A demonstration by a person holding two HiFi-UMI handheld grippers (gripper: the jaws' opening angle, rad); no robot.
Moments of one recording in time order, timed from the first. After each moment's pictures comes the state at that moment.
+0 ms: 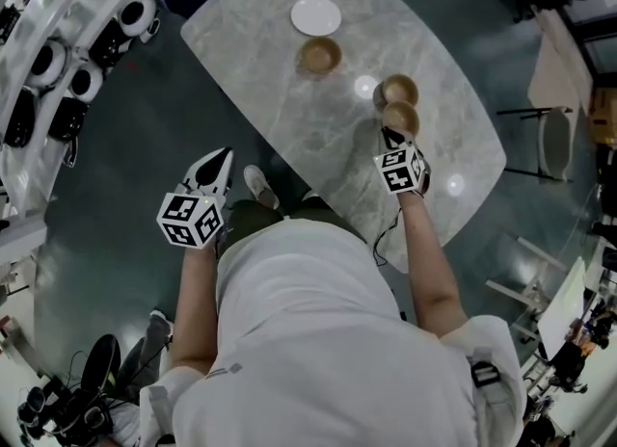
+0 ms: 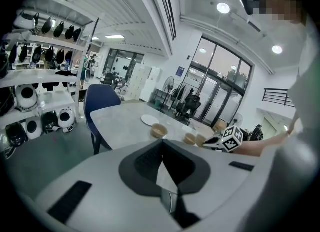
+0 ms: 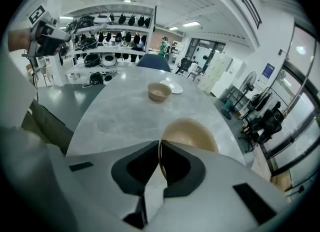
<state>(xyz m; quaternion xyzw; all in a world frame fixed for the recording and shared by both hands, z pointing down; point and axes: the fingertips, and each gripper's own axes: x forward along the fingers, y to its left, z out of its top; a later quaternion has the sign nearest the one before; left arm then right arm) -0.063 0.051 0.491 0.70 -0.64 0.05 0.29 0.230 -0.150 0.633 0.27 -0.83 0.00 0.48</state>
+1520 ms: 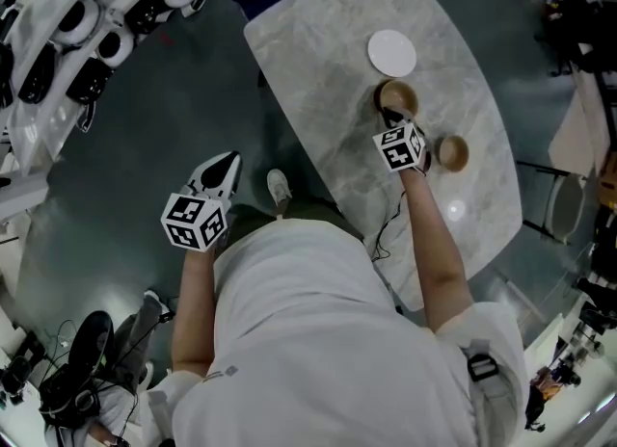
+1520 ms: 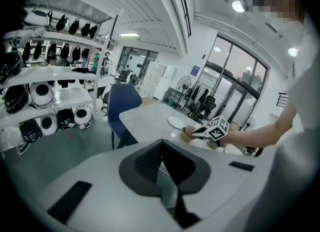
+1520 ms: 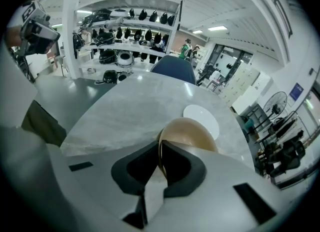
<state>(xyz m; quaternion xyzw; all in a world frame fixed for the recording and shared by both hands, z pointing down) -0.223 0.050 0.514 0.65 -0.68 0.06 0.33 -0.018 -0.231 0.668 0.16 -0.85 -0.05 0.50</state>
